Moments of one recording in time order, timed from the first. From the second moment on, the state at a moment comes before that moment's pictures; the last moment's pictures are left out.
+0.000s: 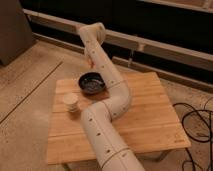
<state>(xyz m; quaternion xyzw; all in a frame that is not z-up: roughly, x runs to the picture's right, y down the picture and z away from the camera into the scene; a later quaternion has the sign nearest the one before) -0.064 -0.171 0.925 -0.17 0.09 0.67 0.72</state>
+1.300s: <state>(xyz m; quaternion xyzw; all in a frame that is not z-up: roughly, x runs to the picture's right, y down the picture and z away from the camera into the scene) 0.022 -0.133 0.962 -0.23 0.15 0.76 0.59</state>
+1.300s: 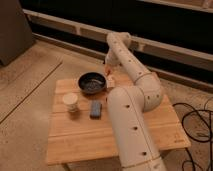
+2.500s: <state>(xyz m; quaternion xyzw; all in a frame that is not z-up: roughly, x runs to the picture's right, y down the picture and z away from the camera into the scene) -0.132 -0.103 0.860 -0.16 0.06 0.68 0.71</state>
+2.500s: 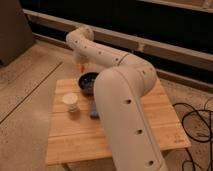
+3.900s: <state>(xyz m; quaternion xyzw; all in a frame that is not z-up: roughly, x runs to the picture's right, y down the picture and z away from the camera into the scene) -0.106 -0.009 0.833 -0.20 0.07 0.72 0.66</state>
